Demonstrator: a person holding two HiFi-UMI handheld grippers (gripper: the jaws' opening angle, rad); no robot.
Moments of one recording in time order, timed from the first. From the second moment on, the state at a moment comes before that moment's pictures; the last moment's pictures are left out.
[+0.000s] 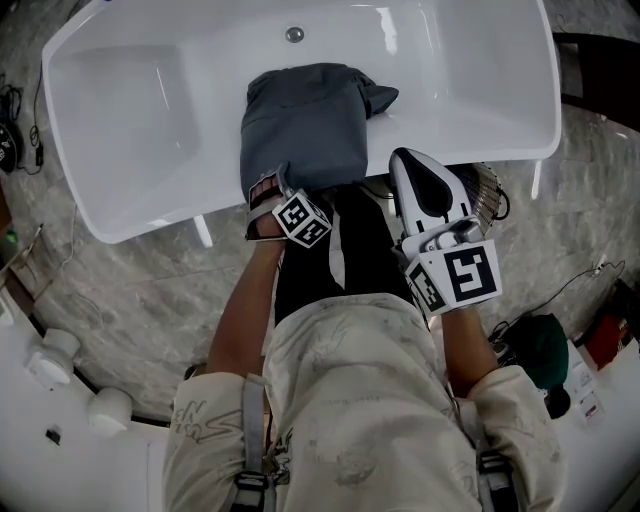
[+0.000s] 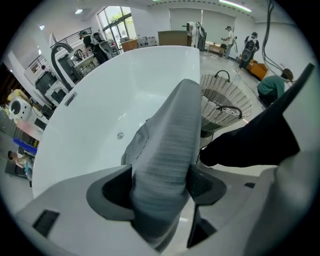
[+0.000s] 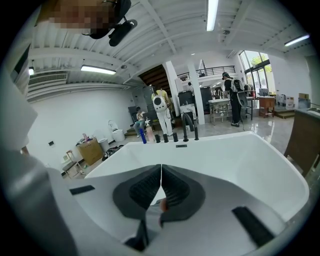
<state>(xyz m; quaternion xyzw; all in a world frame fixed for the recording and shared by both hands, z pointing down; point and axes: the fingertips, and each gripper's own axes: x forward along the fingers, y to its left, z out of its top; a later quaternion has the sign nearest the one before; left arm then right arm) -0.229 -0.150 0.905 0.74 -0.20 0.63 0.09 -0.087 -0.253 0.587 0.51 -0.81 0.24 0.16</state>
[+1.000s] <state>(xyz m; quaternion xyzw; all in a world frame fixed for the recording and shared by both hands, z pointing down) -0.234 -0.140 0.851 0.74 -0.27 0.60 0.12 -0.067 -0.253 0.554 0.52 -0.81 0.22 0.13</state>
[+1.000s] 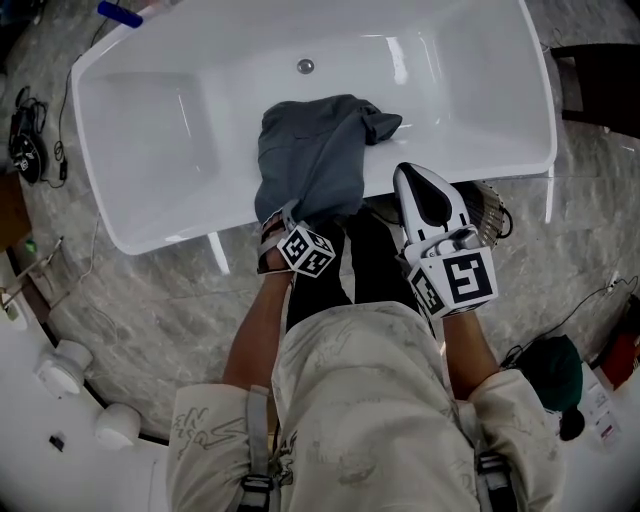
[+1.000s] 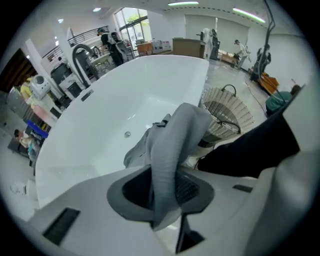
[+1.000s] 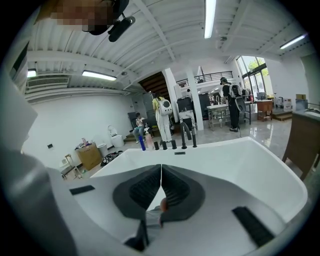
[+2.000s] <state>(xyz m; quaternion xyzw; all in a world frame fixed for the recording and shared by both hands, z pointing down) -0.251 -0.222 0.652 0.76 -0.54 0.29 0.21 -0.077 -0.269 0.483 0.52 -0.83 0.17 0.11</state>
